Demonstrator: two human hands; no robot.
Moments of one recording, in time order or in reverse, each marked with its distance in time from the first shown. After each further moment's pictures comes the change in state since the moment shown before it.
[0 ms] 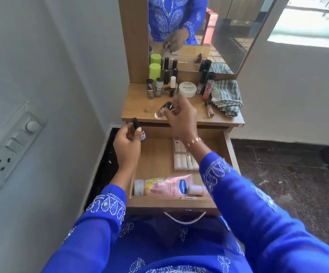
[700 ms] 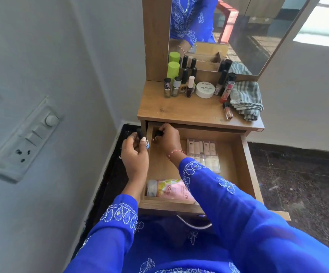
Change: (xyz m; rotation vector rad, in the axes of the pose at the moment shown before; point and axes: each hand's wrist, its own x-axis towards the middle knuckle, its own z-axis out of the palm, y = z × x) left_hand -0.006 -0.040 -0.014 0.059 0.167 0.019; right_hand -0.017 0.048 0.091 -0.203 -0.292 0.250
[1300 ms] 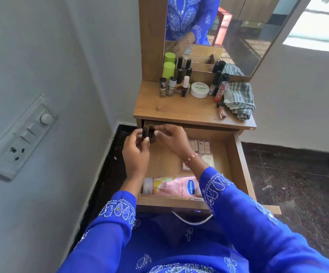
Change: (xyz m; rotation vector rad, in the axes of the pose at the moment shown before) left_hand -0.006 0.002 0.003 -0.031 -0.126 0.111; right_hand -0.040 -0.010 -0.046 0.197 -0.081 -0.129
